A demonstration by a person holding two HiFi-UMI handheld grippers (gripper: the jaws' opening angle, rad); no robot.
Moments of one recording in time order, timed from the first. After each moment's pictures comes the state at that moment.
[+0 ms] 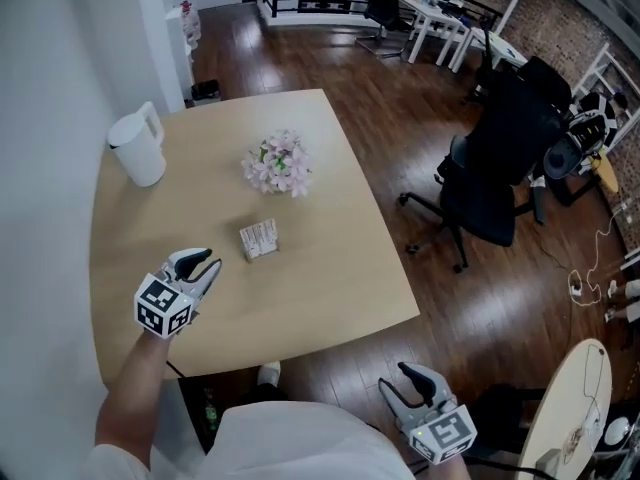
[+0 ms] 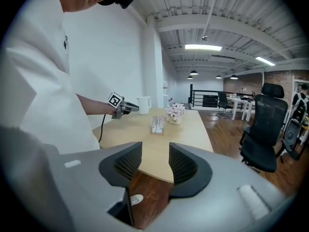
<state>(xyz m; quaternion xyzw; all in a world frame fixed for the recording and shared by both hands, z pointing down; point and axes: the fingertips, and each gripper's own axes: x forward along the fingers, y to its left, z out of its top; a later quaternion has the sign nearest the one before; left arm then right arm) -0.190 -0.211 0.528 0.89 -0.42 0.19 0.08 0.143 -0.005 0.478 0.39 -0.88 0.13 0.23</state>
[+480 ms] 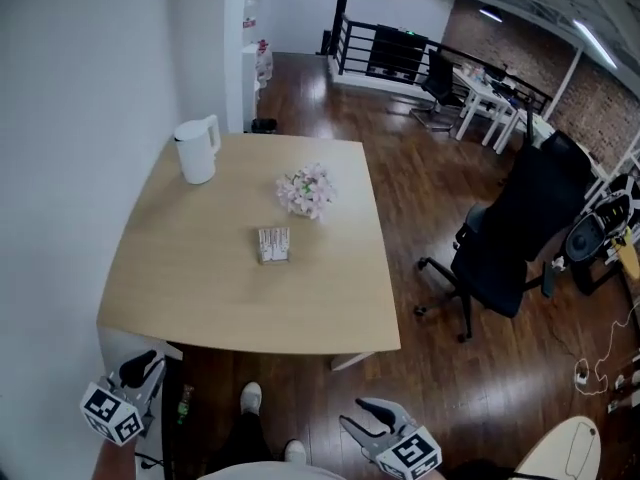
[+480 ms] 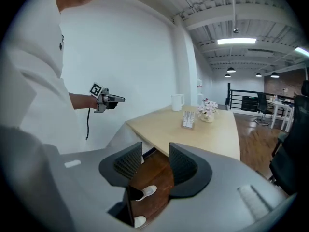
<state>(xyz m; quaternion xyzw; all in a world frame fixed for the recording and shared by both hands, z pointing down) -0.177 0.126 0.463 0.77 -0.60 0.12 0.15 0.180 0.081 0.506 0.18 -0.95 0.09 0.24</state>
